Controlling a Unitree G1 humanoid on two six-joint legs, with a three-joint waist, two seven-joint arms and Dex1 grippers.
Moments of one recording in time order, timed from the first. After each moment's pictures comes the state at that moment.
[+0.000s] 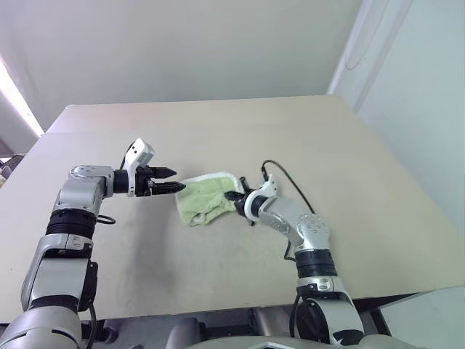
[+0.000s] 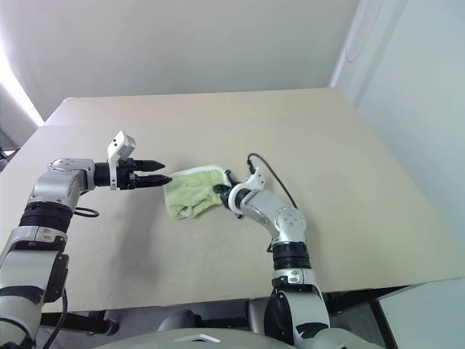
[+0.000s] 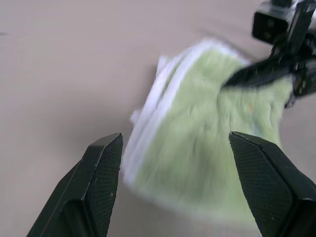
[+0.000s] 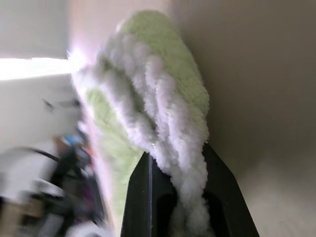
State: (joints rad) left arm -0.72 0.65 -0.02 0.68 -0.23 0.39 -1.30; right arm -0.53 0.13 -0.27 0.24 1.48 0.75 -0.62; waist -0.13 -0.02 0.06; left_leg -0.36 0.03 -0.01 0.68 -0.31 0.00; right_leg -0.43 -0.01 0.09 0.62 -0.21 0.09
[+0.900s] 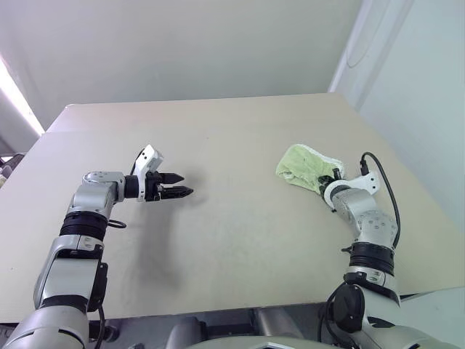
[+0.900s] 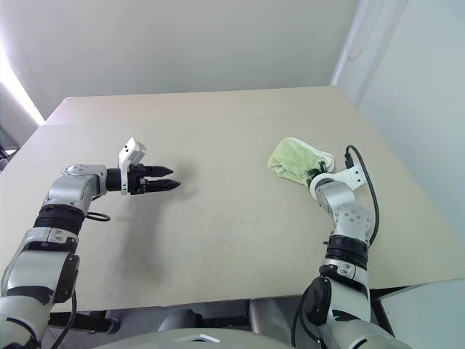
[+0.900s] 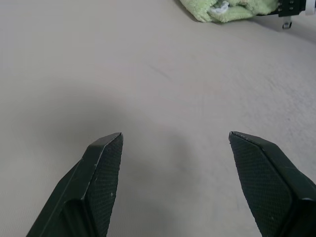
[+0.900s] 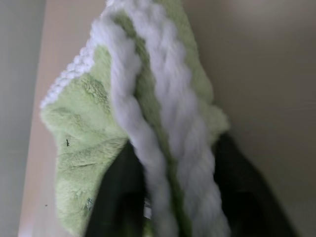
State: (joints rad) left arm -0.71 0.58 -0.04 0.71 -0.20 0.37 -1.29; right arm -0.52 -0.14 -0.55 0.29 1.16 0.58 -0.61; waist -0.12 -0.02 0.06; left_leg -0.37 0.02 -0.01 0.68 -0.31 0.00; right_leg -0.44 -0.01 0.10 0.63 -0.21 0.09
